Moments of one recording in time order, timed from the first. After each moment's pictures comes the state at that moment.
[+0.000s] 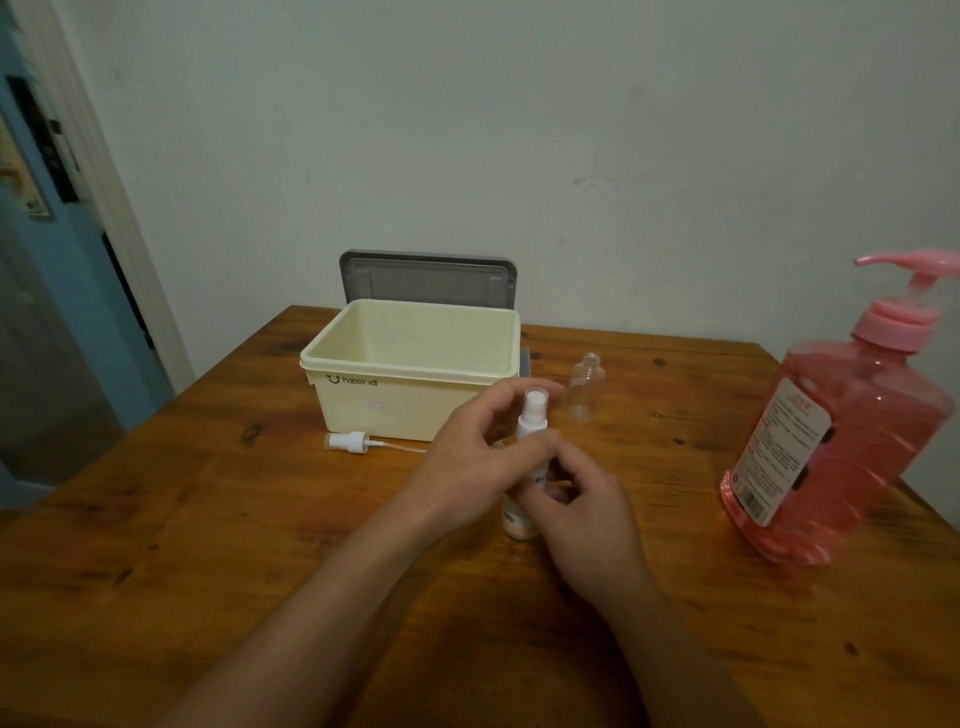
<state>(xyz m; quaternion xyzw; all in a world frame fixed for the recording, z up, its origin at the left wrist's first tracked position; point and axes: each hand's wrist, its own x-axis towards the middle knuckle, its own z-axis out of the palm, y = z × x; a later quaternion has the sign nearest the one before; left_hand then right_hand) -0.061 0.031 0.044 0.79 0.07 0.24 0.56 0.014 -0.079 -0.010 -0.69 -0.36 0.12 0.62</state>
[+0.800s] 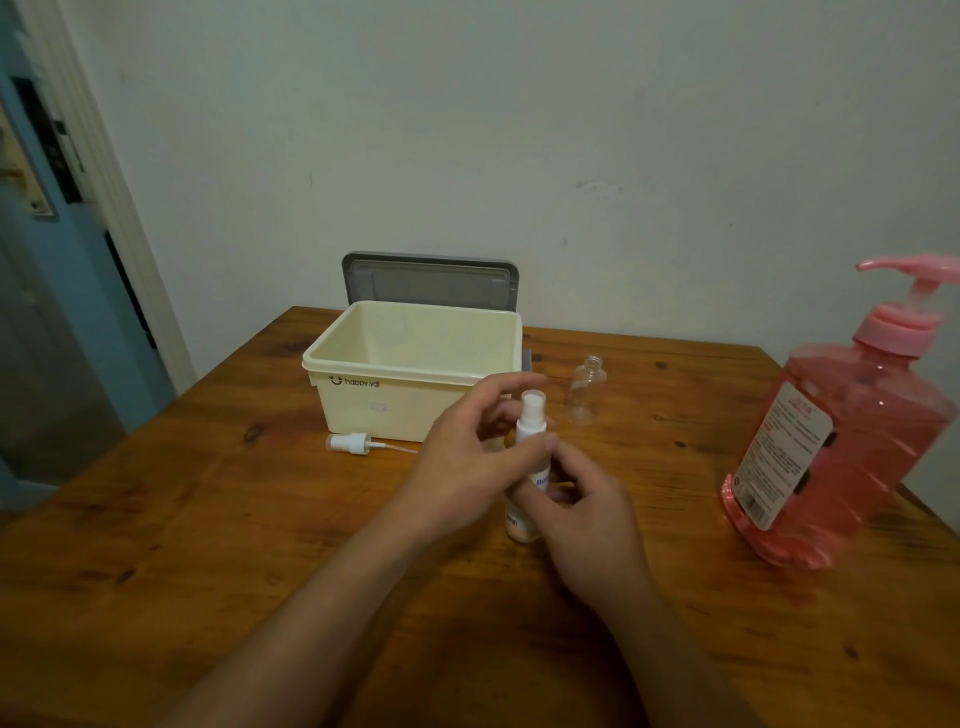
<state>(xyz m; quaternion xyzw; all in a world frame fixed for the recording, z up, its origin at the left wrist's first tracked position) -0.062 0.034 0.040 0.78 0.09 0.27 0.55 0.012 -0.079 -0.009 -0.69 -0.36 0.11 0.62</state>
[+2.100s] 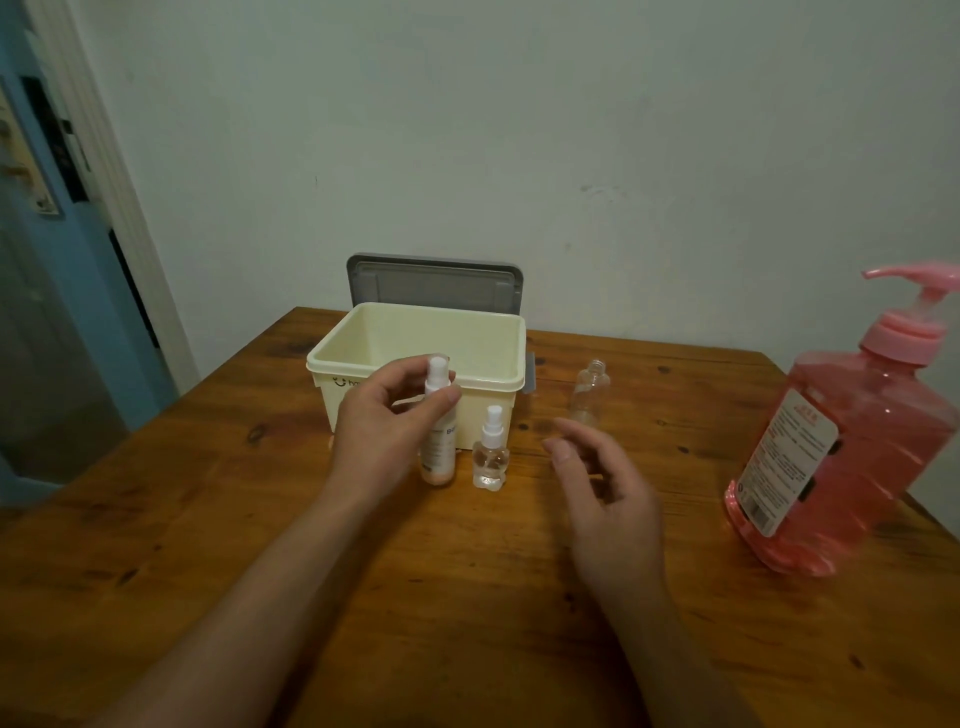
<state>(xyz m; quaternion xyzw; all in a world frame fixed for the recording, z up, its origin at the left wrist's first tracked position) -0.072 0.090 0.032 0.72 0.23 0.42 0.50 0.011 -0.082 0.000 -0.70 -0.30 0.00 0.65</state>
